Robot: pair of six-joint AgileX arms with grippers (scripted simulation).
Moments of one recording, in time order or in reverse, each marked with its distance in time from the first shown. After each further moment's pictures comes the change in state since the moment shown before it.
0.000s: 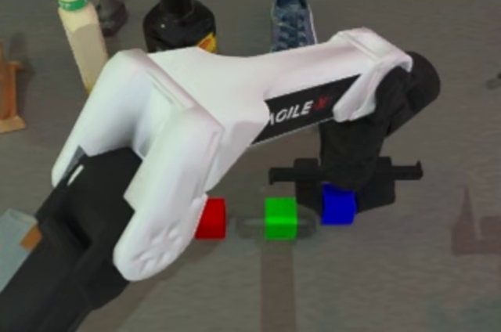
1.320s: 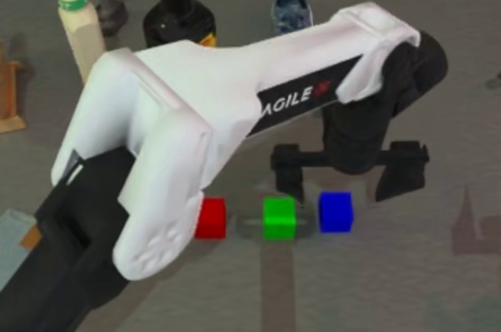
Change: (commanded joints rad) left arm 0.005 -0.006 0.104 -0.107 0.001 -0.002; right arm 0.000 0.000 0.000 0.000 0.000 0.000
